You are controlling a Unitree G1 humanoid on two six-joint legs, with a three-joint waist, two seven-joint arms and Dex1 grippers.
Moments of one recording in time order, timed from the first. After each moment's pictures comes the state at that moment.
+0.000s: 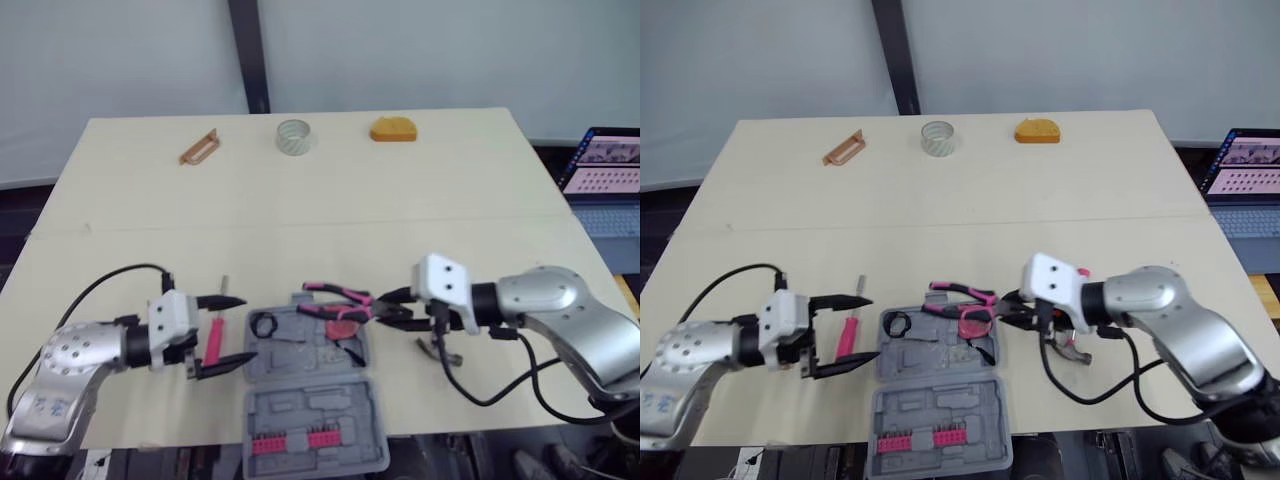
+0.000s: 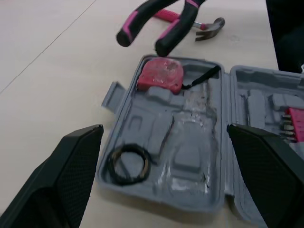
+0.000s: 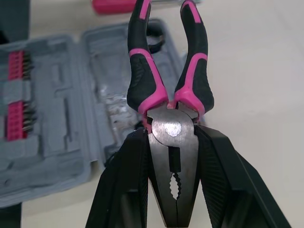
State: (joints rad) left arm 0.18 0.77 0.23 -0.32 -0.39 0.13 -1.07; right arm -0.49 -0.91 0.33 -0.53 0.35 0.70 1.02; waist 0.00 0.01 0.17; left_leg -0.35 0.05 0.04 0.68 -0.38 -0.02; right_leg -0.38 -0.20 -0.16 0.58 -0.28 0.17
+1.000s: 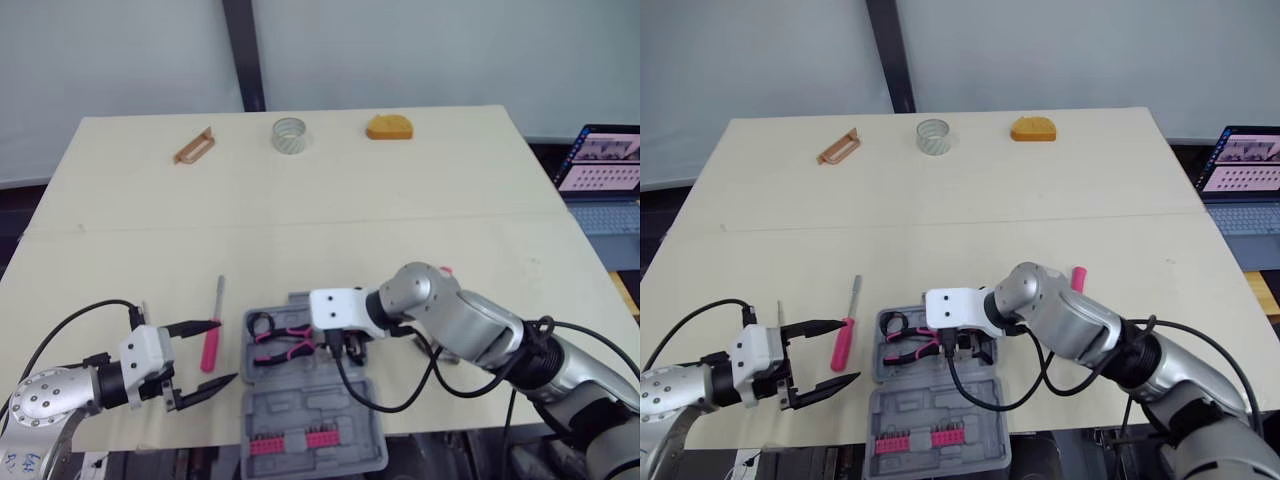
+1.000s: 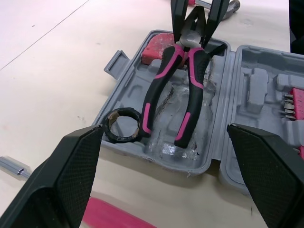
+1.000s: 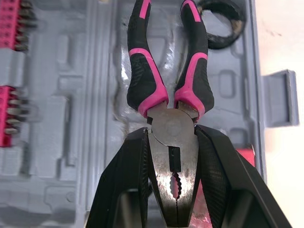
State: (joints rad) left arm 0.32 0.74 0.29 -0.34 -0.39 0.03 -1.01; right arm -0.81 -0.62 0.79 -0.39 0.06 0.87 1.04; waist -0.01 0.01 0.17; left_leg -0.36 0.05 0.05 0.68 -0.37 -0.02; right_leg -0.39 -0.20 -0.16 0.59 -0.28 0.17
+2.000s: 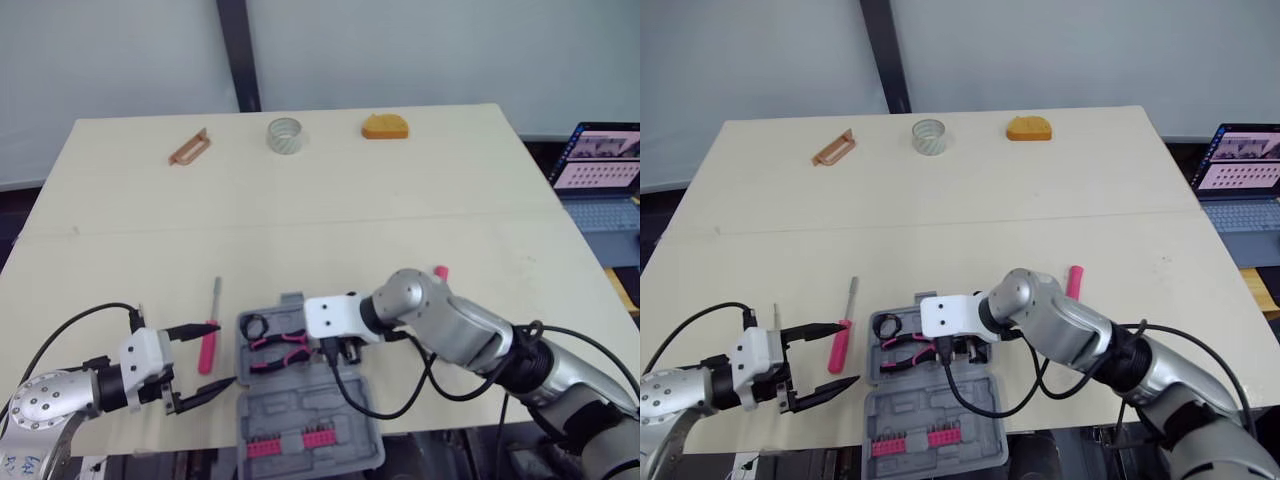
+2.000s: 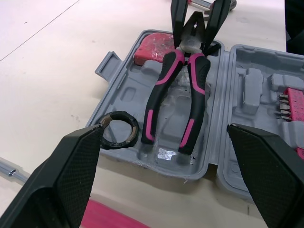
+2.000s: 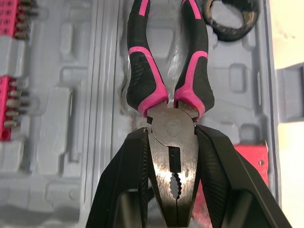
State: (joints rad) left arm 0.33 0.74 0.29 -0.34 -0.39 0.03 -1.01; right arm -0.79 -0.62 0.80 -0.39 0.02 0.83 1.06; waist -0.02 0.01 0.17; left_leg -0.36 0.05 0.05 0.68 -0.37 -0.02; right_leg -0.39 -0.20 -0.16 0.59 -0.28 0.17
